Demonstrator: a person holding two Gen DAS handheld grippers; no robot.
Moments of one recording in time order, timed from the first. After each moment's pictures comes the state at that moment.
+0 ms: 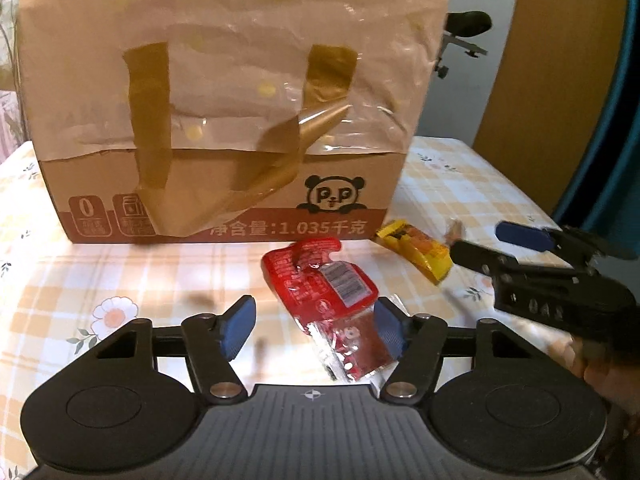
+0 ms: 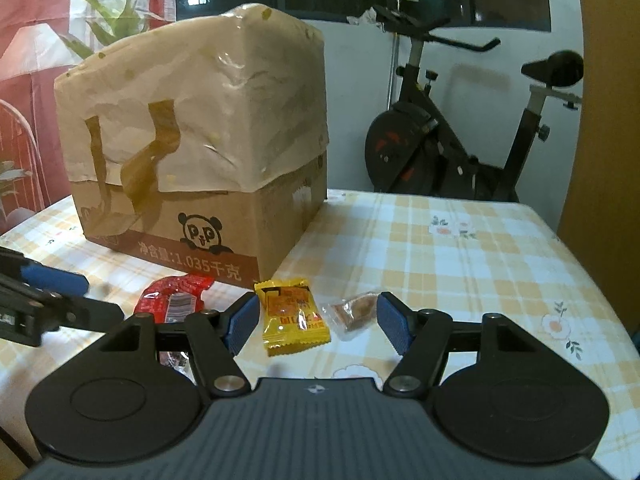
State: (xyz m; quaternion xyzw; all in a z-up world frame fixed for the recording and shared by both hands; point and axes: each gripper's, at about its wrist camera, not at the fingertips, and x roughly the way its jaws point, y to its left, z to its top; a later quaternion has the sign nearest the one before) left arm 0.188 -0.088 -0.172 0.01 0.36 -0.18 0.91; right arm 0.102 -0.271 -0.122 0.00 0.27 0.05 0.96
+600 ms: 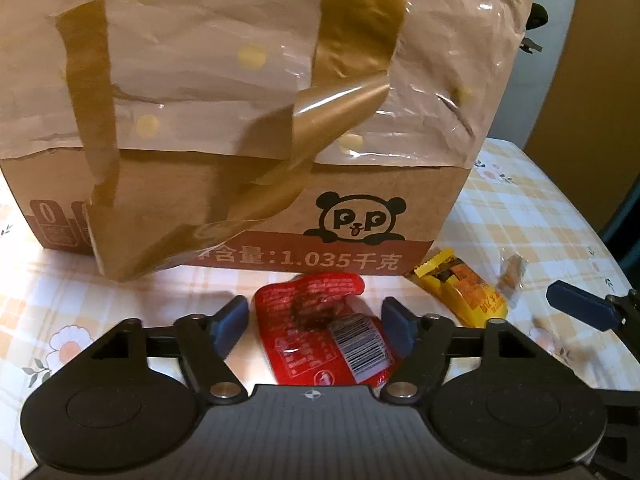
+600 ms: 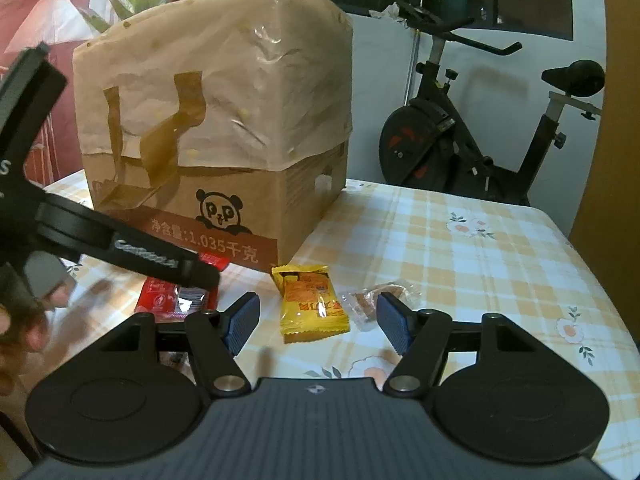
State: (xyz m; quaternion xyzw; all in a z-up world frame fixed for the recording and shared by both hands) left arm 0.251 -0.132 -0.194 0.01 0.39 -0.12 0.91; right arm 0.106 -0.260 -0.132 -0.02 0.28 0.07 0.96
